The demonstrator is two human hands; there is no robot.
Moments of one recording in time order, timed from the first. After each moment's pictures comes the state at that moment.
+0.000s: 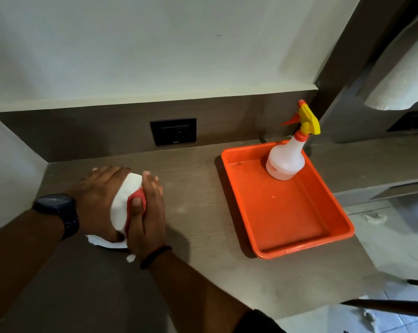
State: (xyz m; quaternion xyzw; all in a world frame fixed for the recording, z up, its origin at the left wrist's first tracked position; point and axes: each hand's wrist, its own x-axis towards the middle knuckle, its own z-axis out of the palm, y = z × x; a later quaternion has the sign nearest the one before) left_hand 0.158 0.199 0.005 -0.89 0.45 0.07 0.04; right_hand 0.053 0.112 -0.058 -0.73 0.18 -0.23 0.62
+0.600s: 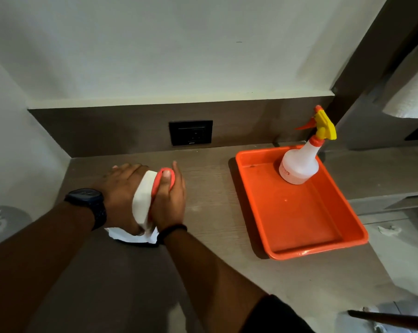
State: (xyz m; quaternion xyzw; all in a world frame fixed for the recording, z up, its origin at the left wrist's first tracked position) left_hand 0.147 0.201 0.006 -0.90 0.42 0.06 0.02; right_hand 0.074 0.104 -0.036 -0.65 0.29 -0.19 0.68
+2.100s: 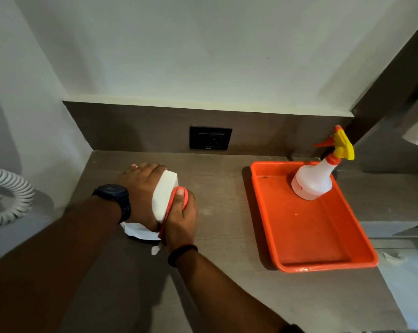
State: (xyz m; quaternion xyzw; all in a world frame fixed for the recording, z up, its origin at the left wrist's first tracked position) left_hand 0.145 0.200 0.010 -0.91 0.40 0.08 0.03; right_hand 0.047 0.123 -0.048 -0.66 0.30 -0.18 0.67
